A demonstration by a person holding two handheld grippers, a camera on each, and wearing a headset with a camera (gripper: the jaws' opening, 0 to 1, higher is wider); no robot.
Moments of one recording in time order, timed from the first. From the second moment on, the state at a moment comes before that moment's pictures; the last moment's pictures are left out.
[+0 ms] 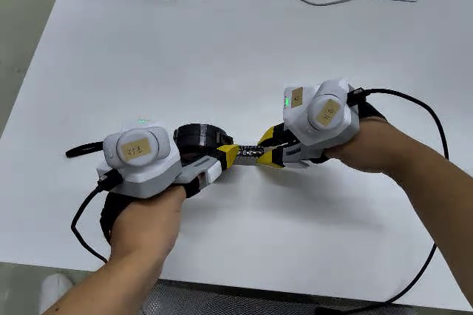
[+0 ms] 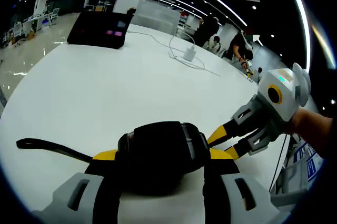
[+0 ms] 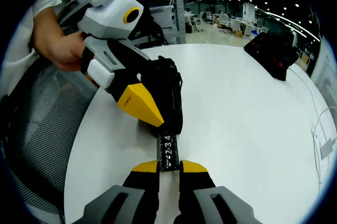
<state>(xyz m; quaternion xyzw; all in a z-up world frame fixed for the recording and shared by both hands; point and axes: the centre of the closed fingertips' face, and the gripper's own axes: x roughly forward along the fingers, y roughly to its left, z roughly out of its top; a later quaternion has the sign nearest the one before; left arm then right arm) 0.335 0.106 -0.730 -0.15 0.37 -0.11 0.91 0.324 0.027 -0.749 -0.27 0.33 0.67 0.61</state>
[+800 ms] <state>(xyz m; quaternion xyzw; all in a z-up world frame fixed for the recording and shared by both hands) 0.335 0.105 -0.729 -0.15 0.37 -0.11 0.91 0.321 0.057 -0.749 -0.26 0.32 0.68 0.61</state>
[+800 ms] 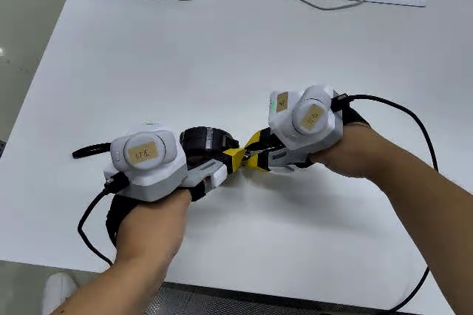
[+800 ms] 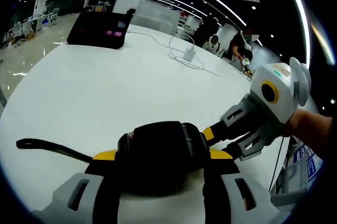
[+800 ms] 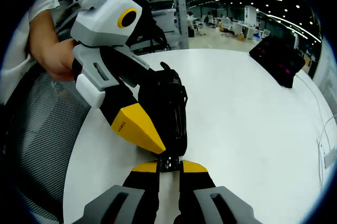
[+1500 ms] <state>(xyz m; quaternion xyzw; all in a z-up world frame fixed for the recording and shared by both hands) 0.335 0.105 -0.730 -0.14 0.38 -0.12 0.91 0.318 0.060 -0.750 -0.25 0.33 0.68 0.61</state>
